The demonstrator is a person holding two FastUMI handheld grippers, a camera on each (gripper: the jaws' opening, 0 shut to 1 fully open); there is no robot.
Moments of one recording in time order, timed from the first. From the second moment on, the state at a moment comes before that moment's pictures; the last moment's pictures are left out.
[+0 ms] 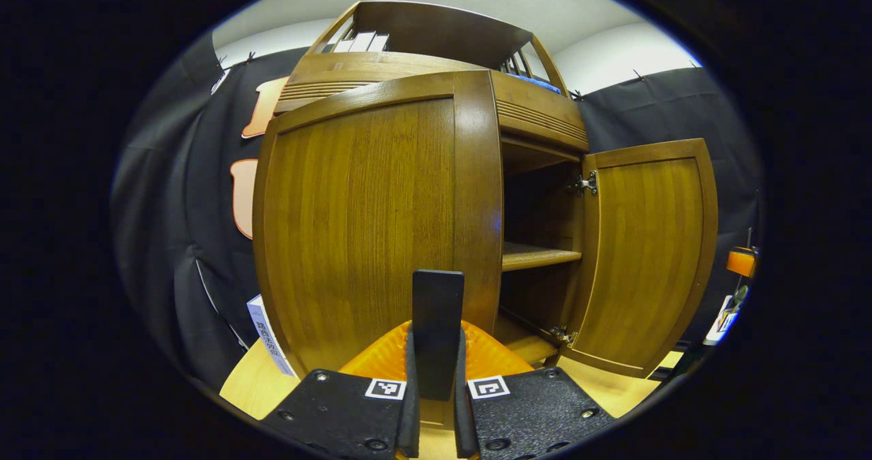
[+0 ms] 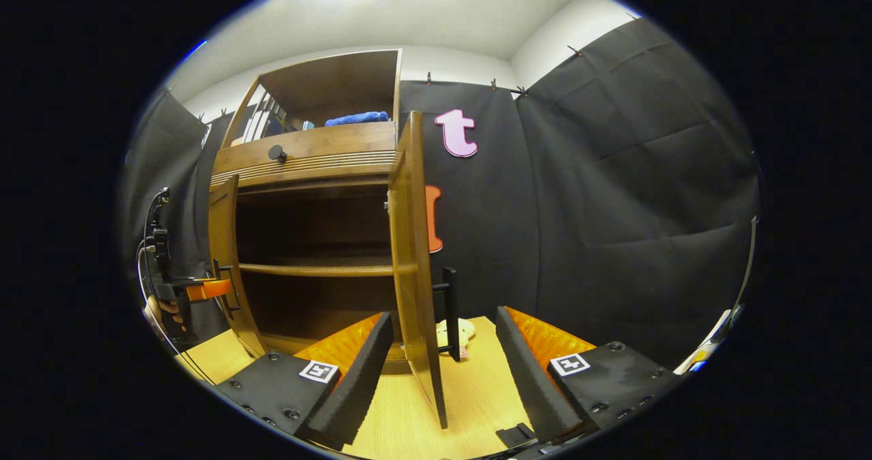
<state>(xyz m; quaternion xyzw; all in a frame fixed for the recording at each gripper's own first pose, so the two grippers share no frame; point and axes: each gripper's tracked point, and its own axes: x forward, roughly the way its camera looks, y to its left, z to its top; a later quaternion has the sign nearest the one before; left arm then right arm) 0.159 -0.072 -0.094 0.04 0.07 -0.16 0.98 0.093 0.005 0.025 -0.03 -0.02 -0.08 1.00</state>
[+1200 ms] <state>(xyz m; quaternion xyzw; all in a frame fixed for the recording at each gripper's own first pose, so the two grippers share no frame) 0.089 0.031 -0.068 0.03 0.07 -0.13 0.99 0.085 0.070 0.024 -0.03 -0.02 -0.05 1.00</state>
